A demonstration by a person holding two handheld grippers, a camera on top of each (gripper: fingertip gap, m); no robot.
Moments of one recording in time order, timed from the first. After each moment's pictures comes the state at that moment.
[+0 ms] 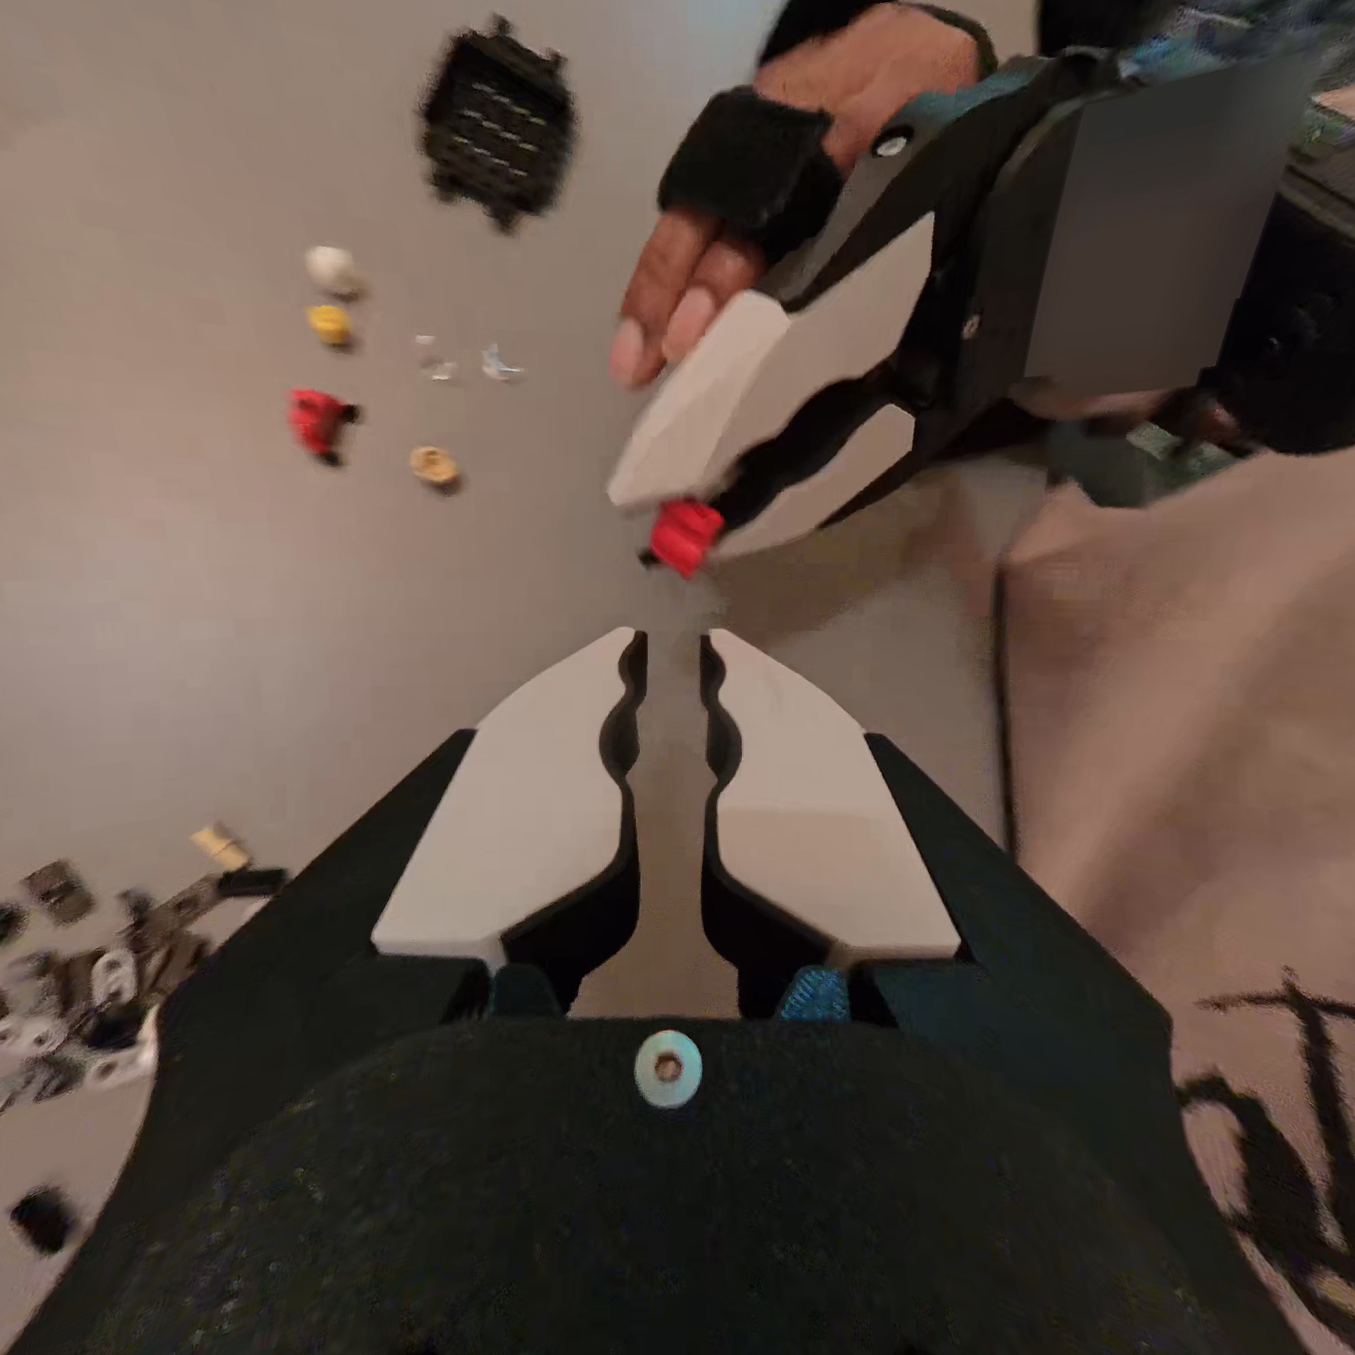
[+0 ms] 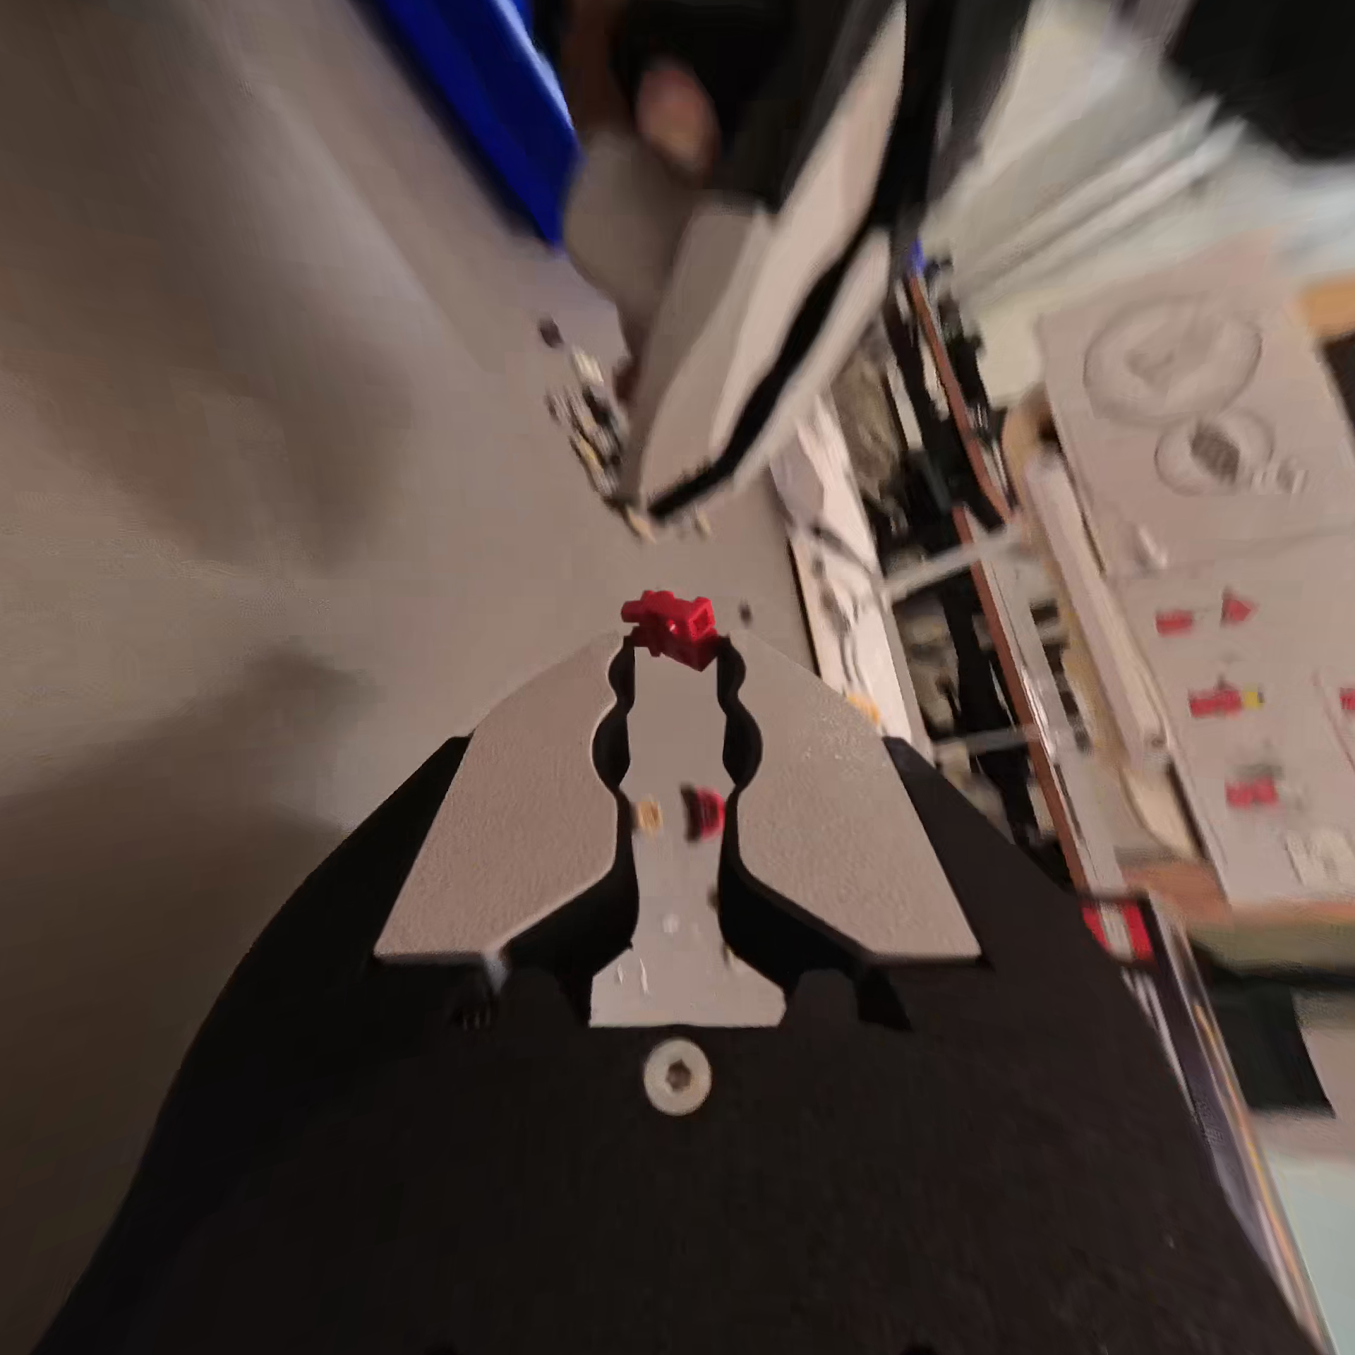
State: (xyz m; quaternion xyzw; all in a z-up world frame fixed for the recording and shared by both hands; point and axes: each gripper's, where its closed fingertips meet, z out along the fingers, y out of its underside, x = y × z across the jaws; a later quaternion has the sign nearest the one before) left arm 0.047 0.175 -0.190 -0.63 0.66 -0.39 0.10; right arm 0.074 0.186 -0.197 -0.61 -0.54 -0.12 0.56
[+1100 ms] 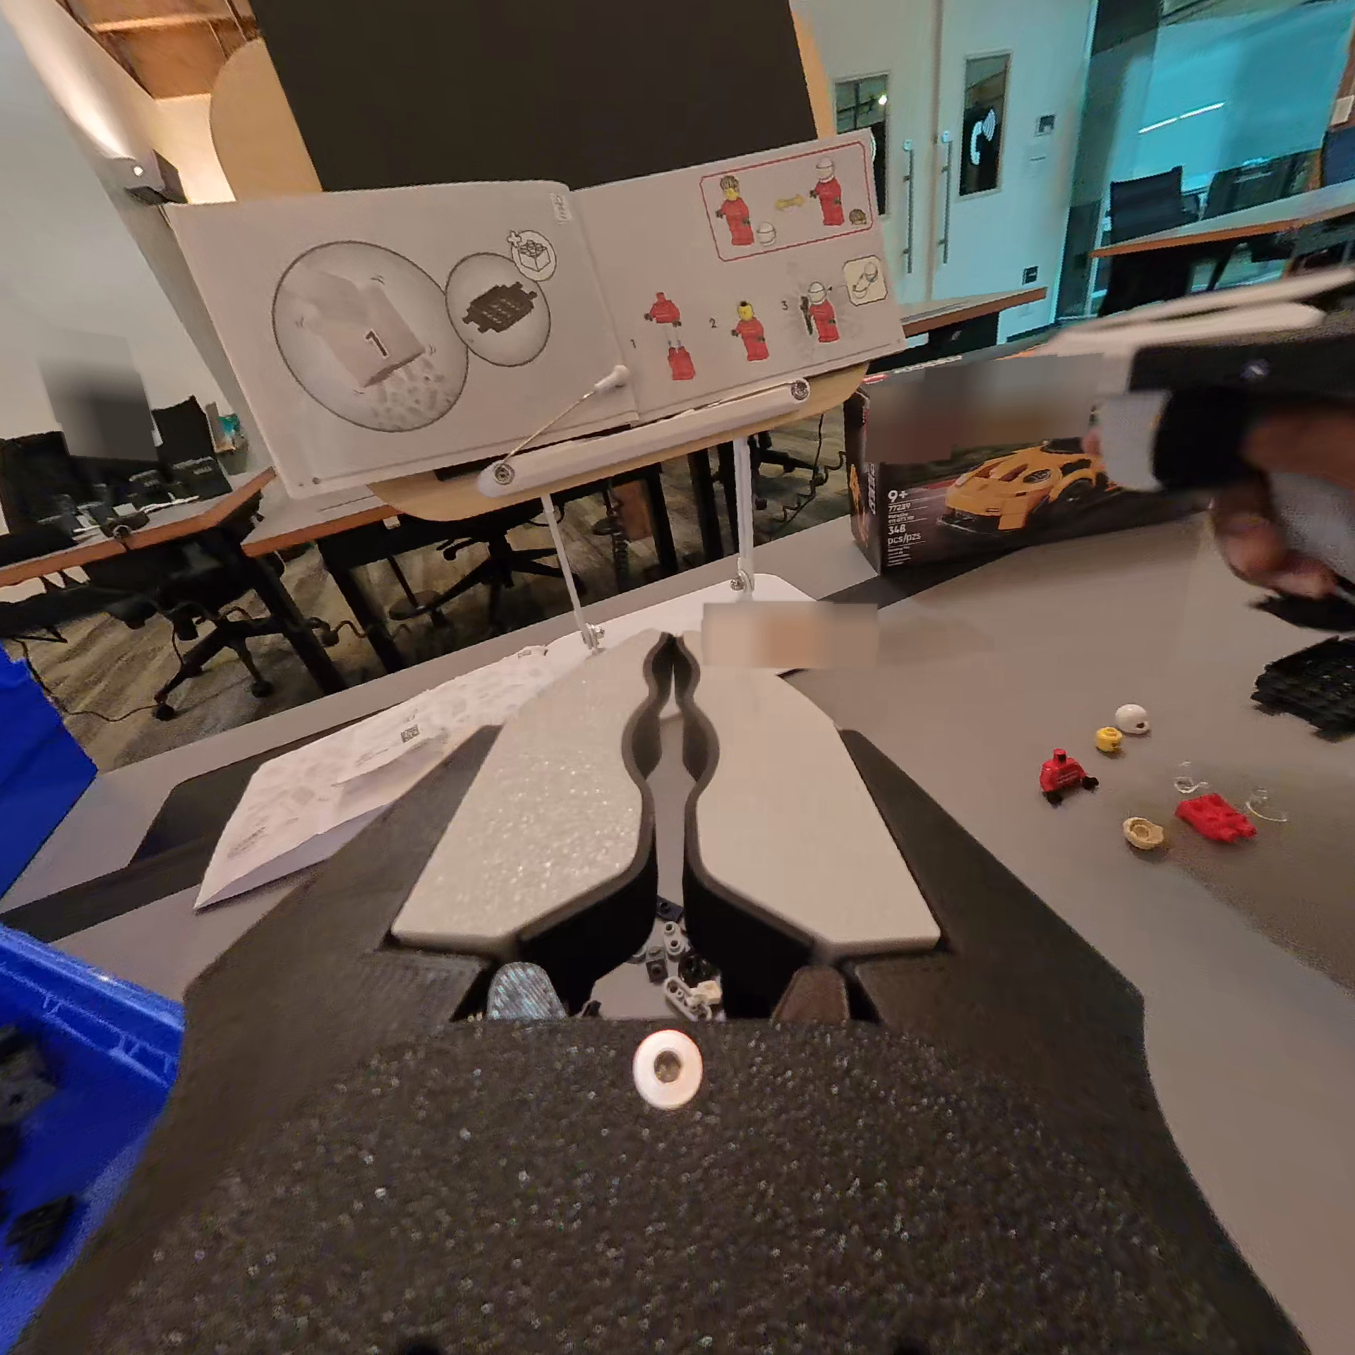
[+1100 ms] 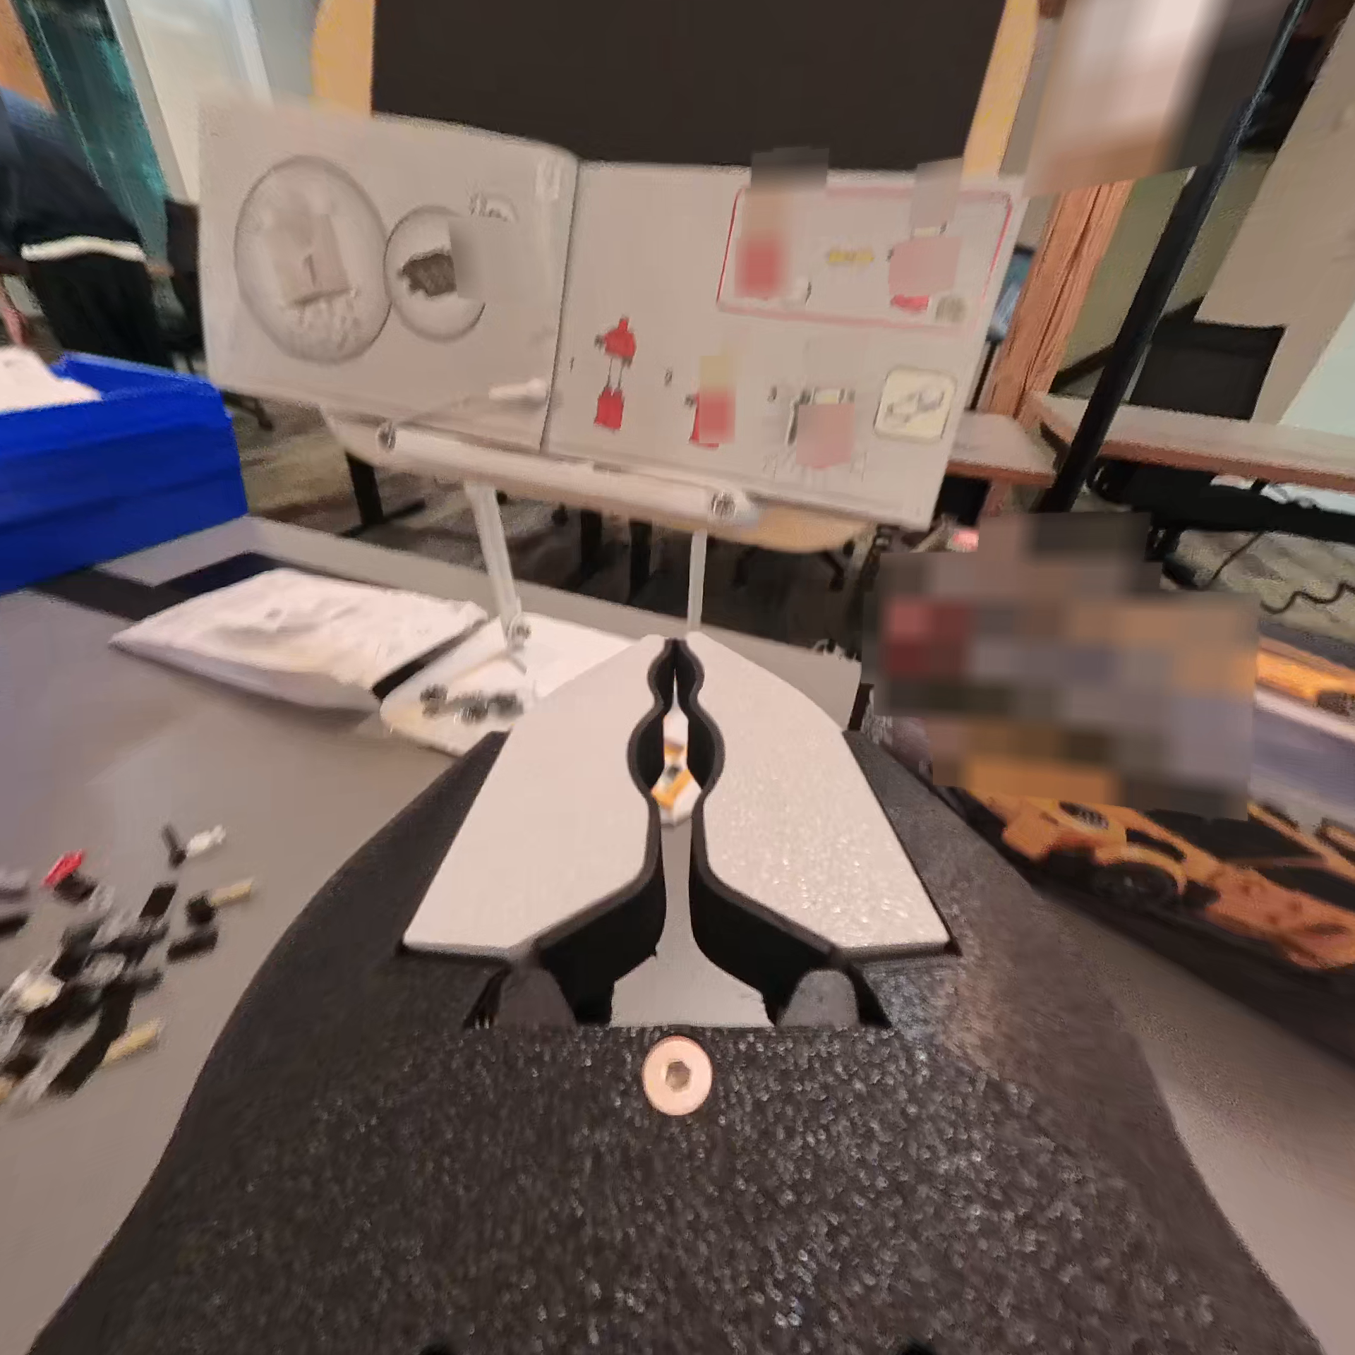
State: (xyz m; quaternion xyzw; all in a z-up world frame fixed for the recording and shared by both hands) left arm -0.012 0.314 -0.119 -0.63 0.32 -0.20 0.68; right arm 0.199 0.323 -0.101 -0.71 -0.01 -0.04 0.70
